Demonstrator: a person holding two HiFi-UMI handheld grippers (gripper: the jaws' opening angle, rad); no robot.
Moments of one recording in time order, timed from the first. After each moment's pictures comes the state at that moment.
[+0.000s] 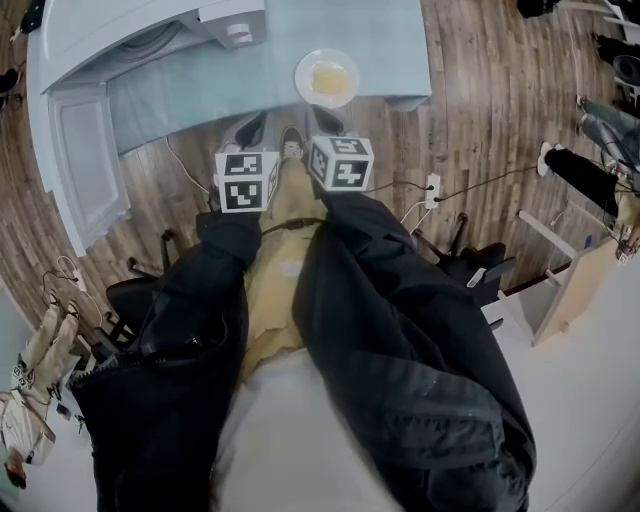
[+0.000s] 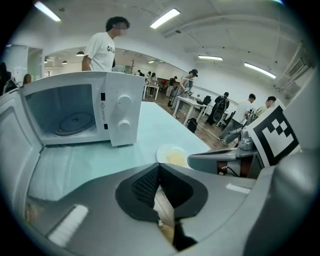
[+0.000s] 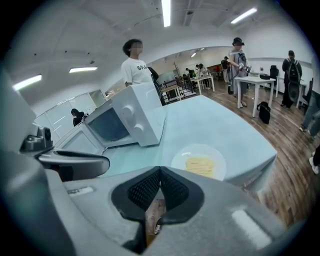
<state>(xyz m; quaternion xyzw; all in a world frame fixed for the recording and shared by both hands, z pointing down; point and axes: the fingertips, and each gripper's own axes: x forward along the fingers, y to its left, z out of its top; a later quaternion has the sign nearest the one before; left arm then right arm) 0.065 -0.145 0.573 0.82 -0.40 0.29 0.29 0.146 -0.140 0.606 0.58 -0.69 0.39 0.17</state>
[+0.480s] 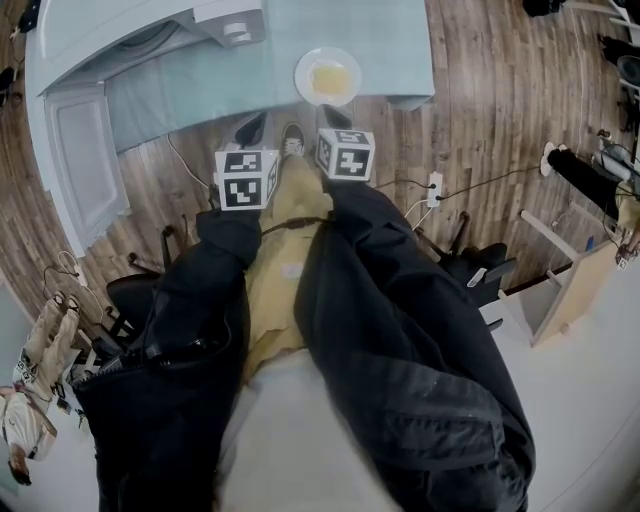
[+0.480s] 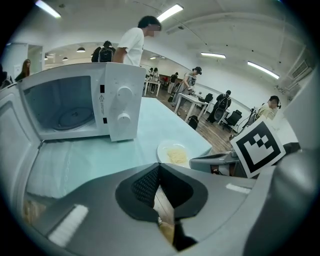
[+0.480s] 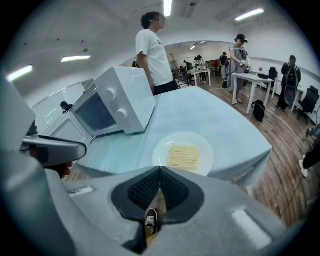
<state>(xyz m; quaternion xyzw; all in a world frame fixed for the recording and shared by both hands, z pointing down) 0.066 -0.145 0.587 0.81 -0.40 0.31 0.31 0.175 -0.132 0.653 0.59 -0.66 0.41 0.23</state>
